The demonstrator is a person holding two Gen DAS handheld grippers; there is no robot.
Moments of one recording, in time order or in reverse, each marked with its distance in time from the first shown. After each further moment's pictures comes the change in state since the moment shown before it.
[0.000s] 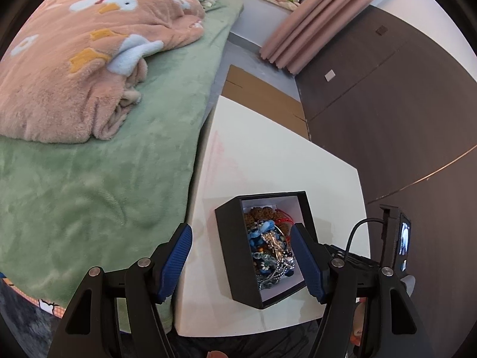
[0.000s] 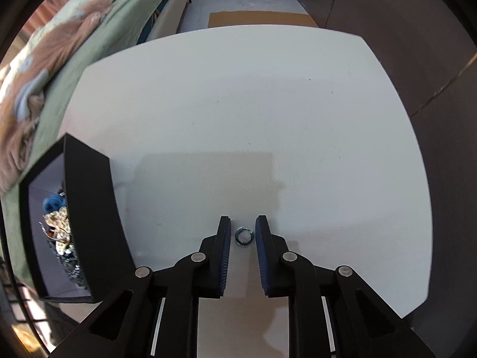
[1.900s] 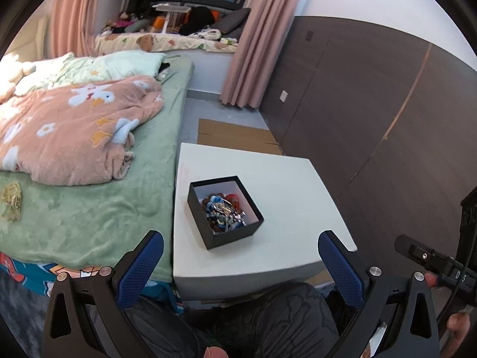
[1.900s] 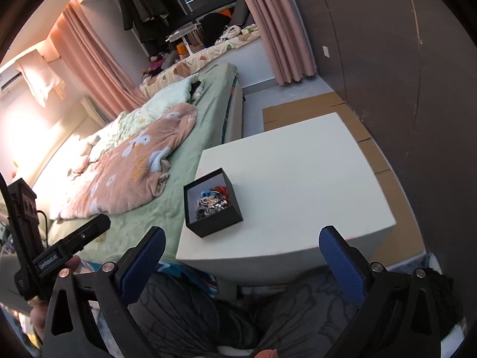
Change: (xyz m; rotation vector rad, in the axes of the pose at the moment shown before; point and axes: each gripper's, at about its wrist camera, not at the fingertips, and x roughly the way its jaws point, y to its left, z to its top) left arm -0.142 -0.085 -0.123 0.341 -0.251 0.022; right arm -0.219 -0.046 -0.178 0.083 -0.502 0.371
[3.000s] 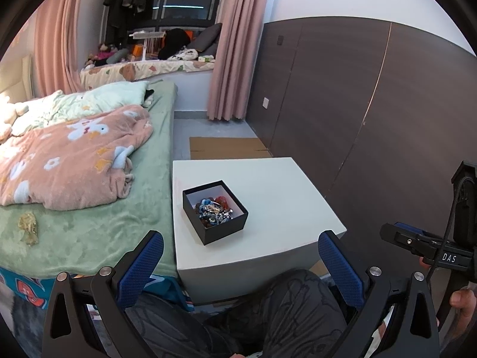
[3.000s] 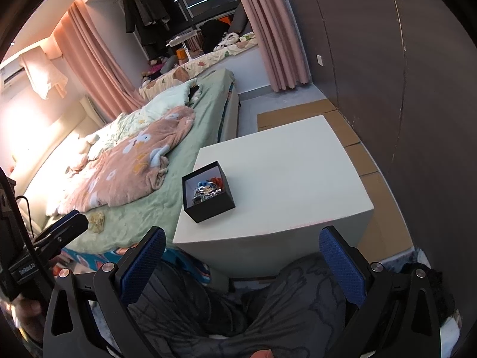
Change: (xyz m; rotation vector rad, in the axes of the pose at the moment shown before) left arm -0.054 -0.034 -0.023 0.147 -0.064 0.000; right arm -0.041 -0.005 -0.030 -0.015 -0.034 -0.023
